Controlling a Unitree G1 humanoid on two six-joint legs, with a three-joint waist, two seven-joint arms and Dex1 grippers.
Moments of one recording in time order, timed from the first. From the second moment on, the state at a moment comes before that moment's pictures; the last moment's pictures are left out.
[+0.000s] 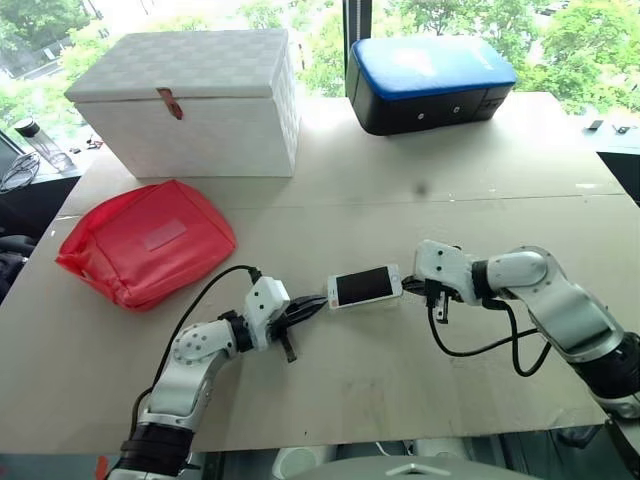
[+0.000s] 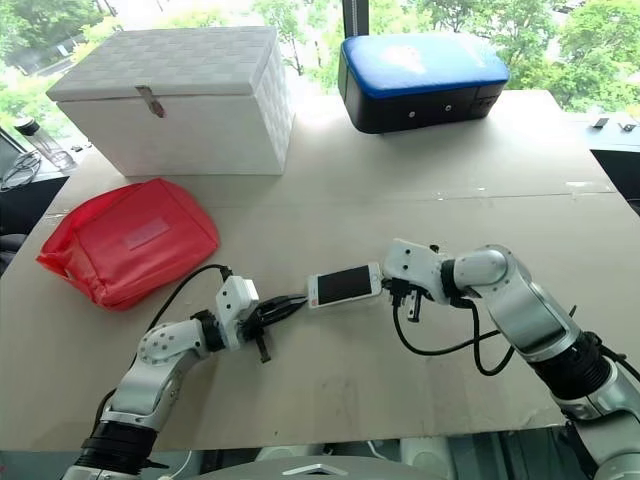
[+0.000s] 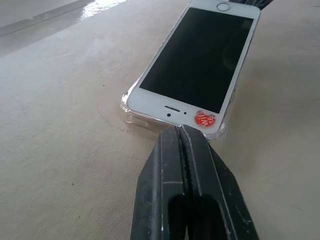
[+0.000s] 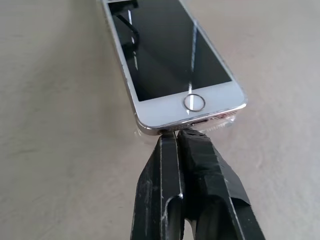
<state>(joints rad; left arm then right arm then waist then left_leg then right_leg) 0.01 0.50 -0.07 -0.02 -0.27 -0.04 -0.96 -0.45 -0.70 0.40 -0.37 0.06 0.66 1.02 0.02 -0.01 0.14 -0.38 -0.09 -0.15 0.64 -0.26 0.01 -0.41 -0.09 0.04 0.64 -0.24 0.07</state>
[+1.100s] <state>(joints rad) -0.13 0.46 -0.13 -0.06 -0.28 0.15 -0.90 -0.45 -0.73 0.29 -0.20 0.13 0.55 1.09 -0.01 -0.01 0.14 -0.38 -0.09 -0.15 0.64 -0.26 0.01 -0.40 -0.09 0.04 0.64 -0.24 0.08</state>
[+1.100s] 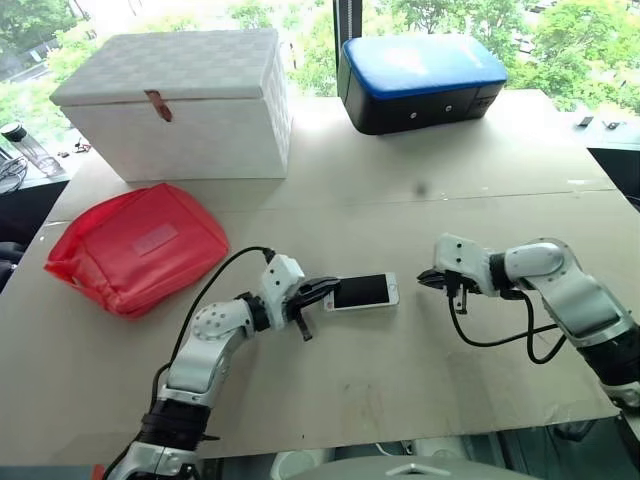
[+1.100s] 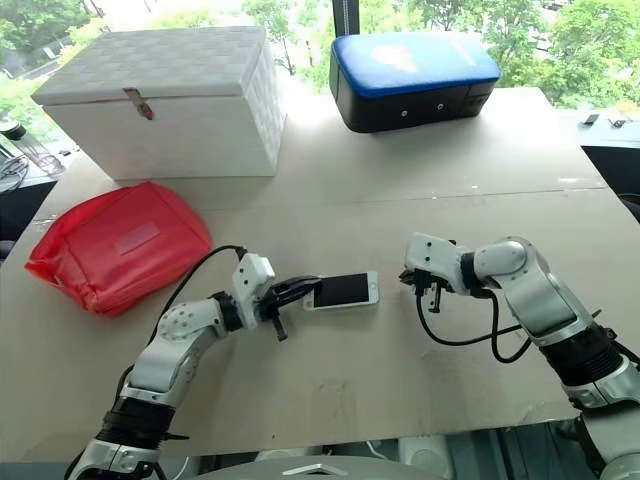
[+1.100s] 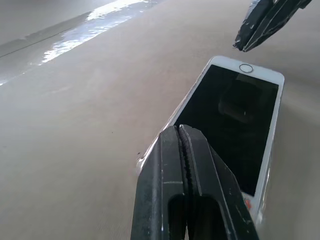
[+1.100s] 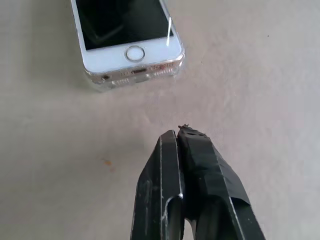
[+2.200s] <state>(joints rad) -0.15 0.49 -0.21 -0.07 -0.21 0.24 -0.89 -0.69 -0.54 0.53 0.09 0.05 0.58 1.16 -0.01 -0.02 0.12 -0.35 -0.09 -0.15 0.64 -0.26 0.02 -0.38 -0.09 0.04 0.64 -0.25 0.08</state>
